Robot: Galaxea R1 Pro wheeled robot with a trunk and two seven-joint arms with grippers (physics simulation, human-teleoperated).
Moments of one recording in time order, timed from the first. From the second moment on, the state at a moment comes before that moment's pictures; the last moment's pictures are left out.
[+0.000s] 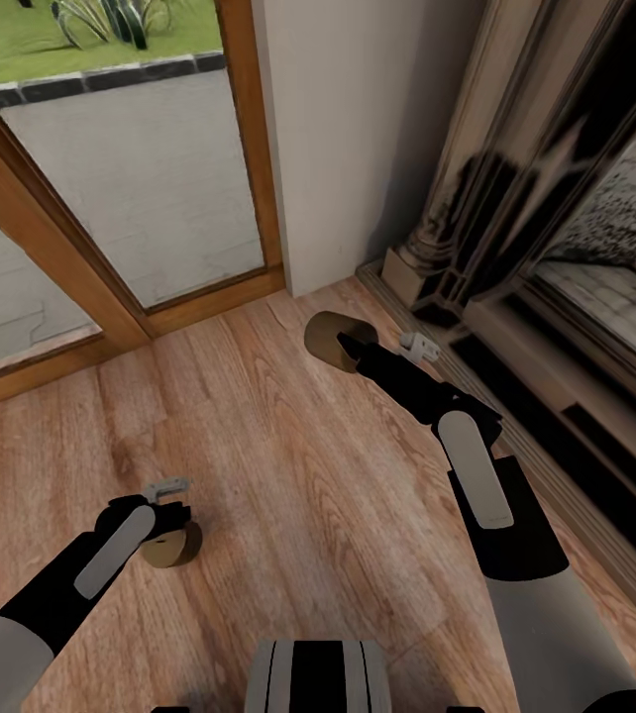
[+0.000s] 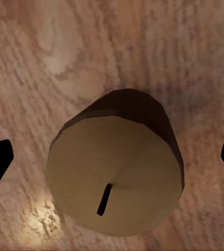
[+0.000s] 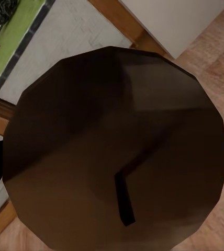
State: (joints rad) left arm -0.61 0.32 -0.42 -1.12 0.98 0.69 0.71; right arm -0.78 0.05 0.22 -1.57 -0.87 0.56 -0.21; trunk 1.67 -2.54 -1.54
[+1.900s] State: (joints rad) left arm -0.61 0.31 -0.42 -1.12 0.98 0.70 0.72; right arm -0.76 0.04 0.22 -1.57 -0.87 0.56 -0.21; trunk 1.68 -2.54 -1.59
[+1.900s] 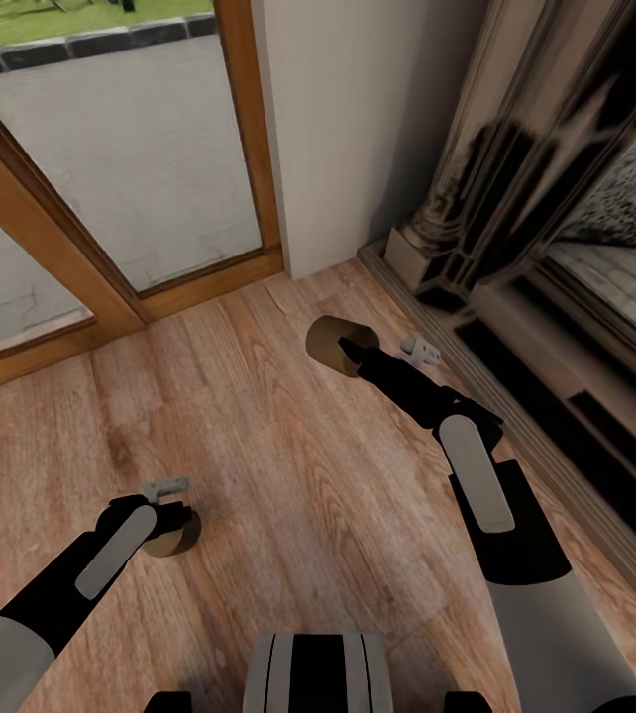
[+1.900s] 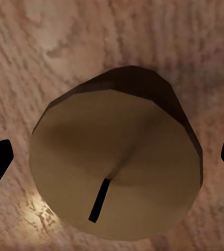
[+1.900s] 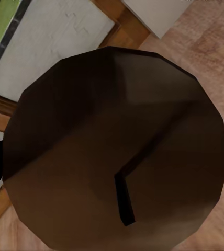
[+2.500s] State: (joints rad) left arm -0.61 0.31 -0.42 -1.12 0.98 0.70 0.72; right arm -0.76 0.03 0.22 -1.57 -0.87 0.56 -0.21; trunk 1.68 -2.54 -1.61
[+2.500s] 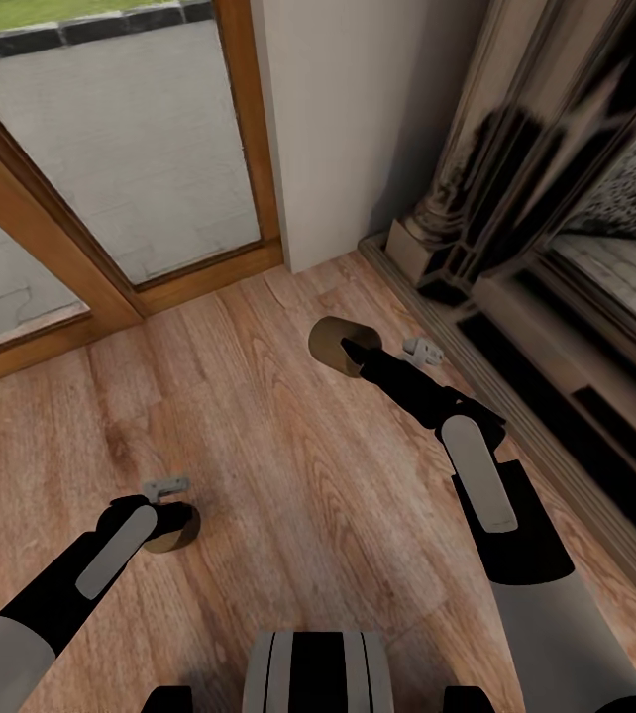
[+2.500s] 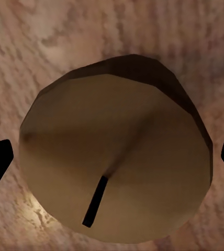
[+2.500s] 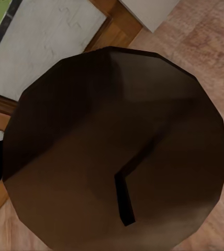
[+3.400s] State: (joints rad) left arm -0.61 0.32 -0.42 -1.12 0.95 0.72 0.74; right arm -0.75 0.03 0.23 -1.57 -0.87 0.56 -0.21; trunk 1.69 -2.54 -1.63
